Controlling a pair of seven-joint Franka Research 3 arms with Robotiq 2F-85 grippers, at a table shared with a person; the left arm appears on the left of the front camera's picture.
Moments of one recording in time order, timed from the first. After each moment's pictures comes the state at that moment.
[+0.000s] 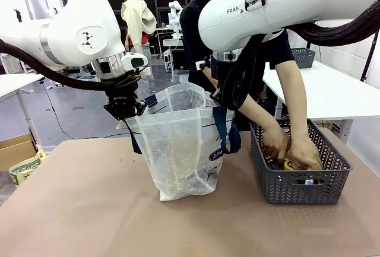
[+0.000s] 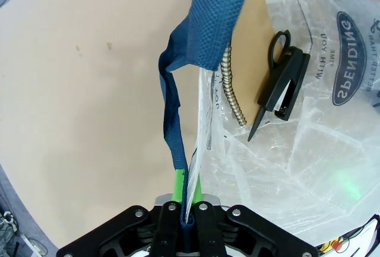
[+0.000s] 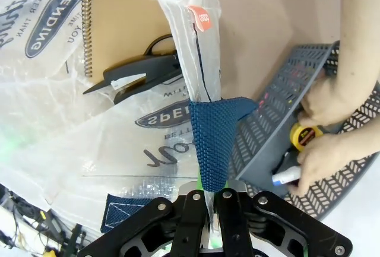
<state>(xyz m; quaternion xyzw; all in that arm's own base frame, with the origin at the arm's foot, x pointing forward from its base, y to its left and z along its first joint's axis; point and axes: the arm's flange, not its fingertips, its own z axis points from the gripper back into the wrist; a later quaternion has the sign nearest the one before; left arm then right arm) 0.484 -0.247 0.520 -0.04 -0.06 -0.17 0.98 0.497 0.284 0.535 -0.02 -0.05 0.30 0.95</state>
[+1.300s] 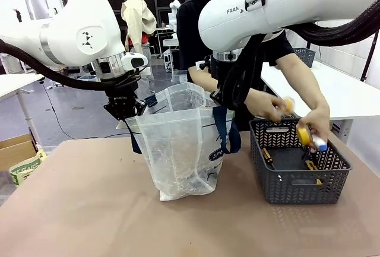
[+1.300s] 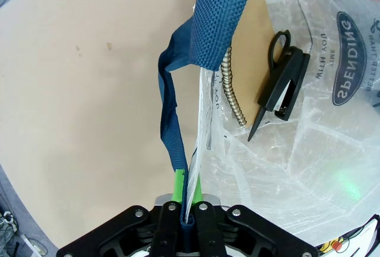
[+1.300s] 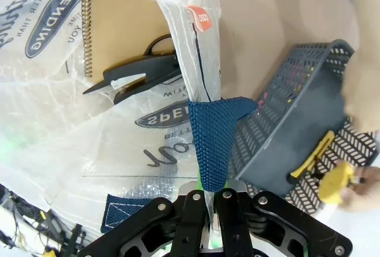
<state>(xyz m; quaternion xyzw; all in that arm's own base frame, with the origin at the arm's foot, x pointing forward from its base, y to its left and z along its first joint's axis) 0.484 -0.247 0.520 -0.04 -0.06 -0.17 0.98 0.497 0.284 0.535 -0.02 -0.05 0.30 0.95</state>
